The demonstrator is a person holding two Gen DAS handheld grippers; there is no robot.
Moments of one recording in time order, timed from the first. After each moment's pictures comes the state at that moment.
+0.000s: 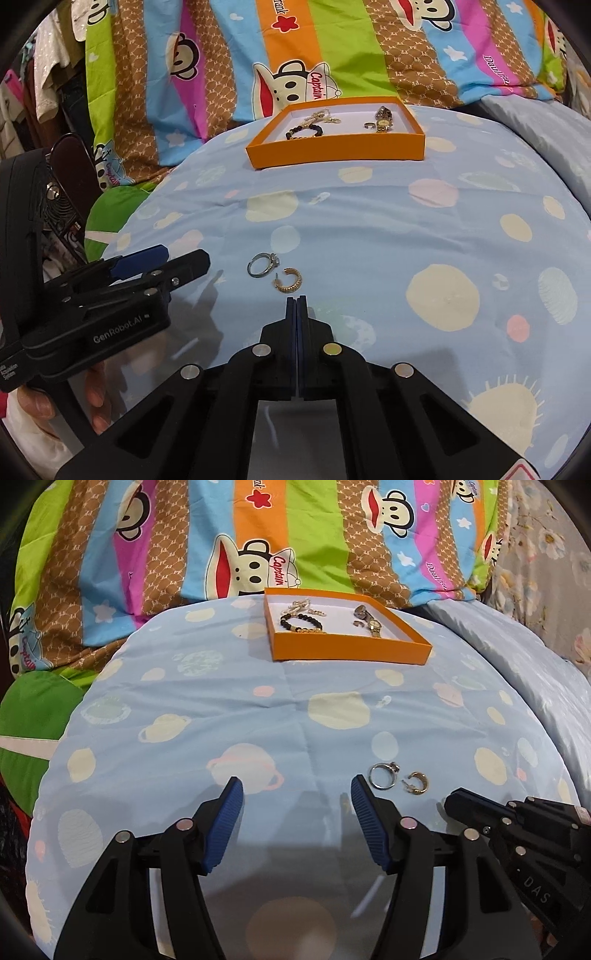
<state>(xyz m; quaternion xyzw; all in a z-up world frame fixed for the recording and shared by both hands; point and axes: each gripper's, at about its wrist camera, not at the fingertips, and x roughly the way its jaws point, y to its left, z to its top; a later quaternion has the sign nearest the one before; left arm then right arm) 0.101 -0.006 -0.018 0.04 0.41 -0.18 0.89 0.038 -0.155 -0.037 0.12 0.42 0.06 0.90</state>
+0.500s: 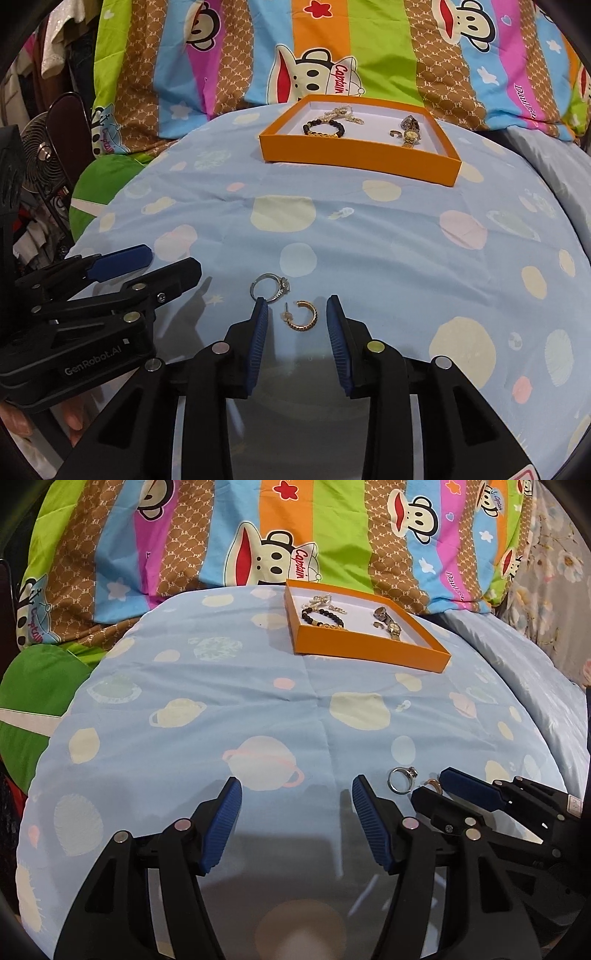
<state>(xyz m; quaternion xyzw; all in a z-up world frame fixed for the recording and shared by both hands) 0.109 0.008 -0.024 0.00 0.43 -0.16 0.89 0.074 -0.130 -0.040 0.04 0.45 0.06 0.89</state>
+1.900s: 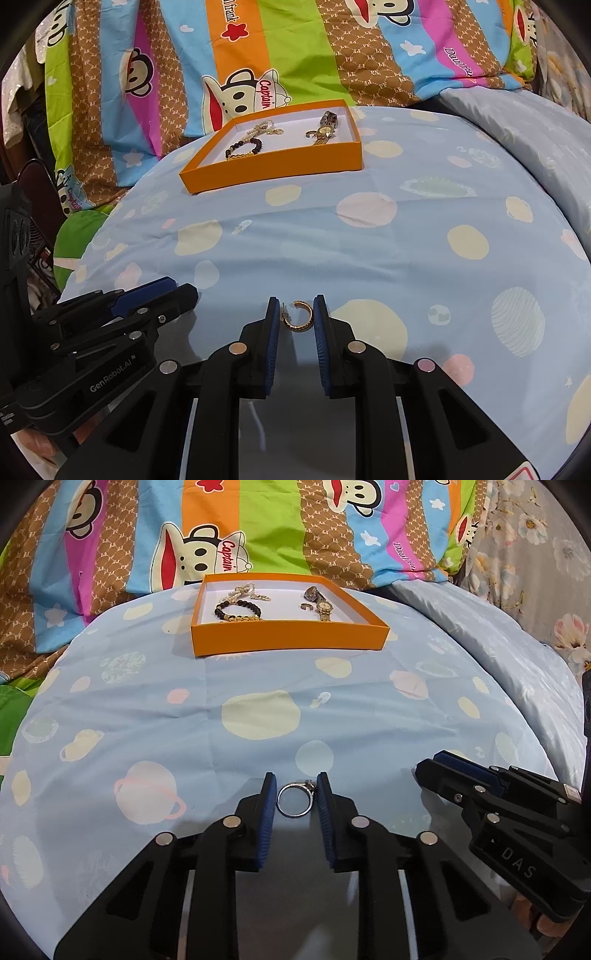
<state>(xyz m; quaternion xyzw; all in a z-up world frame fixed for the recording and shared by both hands) 0.114 -0.058 -0.031 0.04 0.43 -0.24 0.87 0.058 -0.195 -0.040 0.13 0.42 -0.01 0.90</state>
